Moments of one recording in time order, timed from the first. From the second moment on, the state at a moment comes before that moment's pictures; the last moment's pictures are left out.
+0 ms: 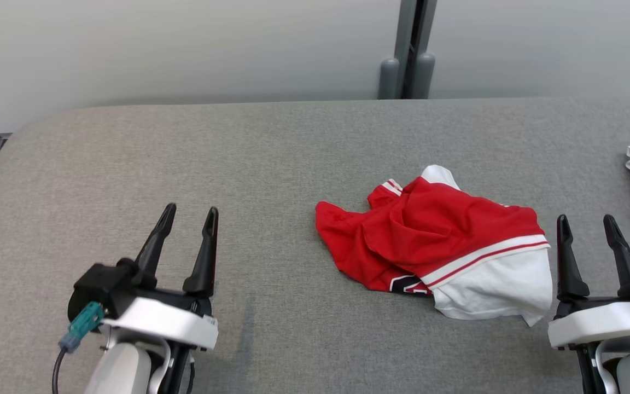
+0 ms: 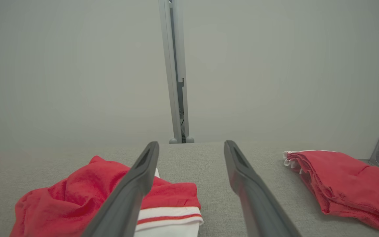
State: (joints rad) left arm -0.21 0.08 -0.16 0.26 -0.34 -0.13 -0.26; right arm -0.16 -0.06 -0.11 0.25 0.12 0.13 -0.26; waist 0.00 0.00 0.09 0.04
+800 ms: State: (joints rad) left arm -0.13 0.05 -0.18 0.24 -0.32 -0.13 -0.26; right arm -0.15 -0.06 -0.12 0.35 0.13 0.13 -0.26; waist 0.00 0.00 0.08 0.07
